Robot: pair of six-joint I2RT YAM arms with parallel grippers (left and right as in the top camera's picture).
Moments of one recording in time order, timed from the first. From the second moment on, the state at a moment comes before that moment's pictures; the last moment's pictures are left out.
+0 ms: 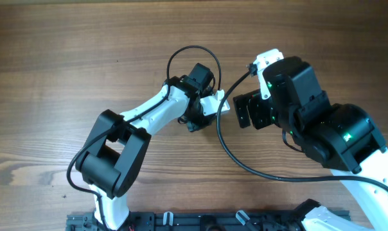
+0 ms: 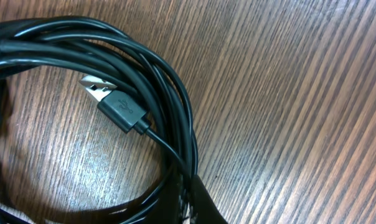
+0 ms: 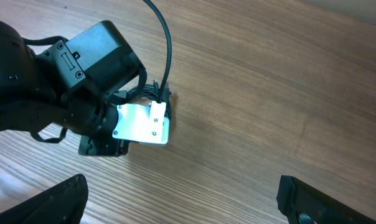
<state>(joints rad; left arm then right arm) -0.59 1.96 1.27 -0.72 0.22 0.65 0.60 1.24 1.52 -1.17 0.19 0.15</state>
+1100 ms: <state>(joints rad) -0.59 1.67 1.27 -0.80 -0.02 0.49 0.60 1.31 1.52 -1.17 0.17 0.16</state>
